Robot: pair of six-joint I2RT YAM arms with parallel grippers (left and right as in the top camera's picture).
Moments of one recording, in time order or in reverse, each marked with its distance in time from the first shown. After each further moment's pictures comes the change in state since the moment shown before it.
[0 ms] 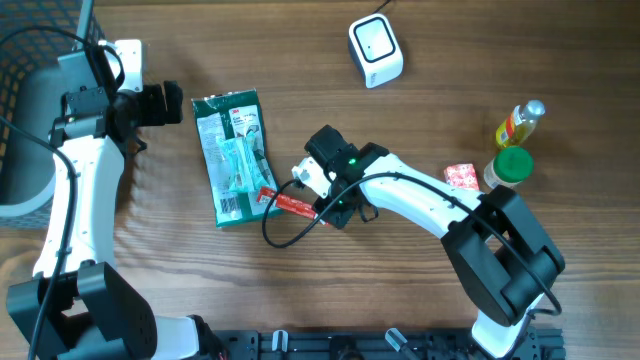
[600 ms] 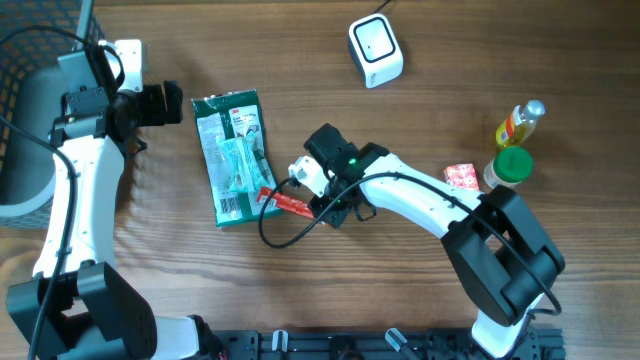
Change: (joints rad) left arm 0.000 0.000 0.000 0.000 0.000 0.000; right arm 0.000 0.000 -0.001 0.046 -0.062 0.000
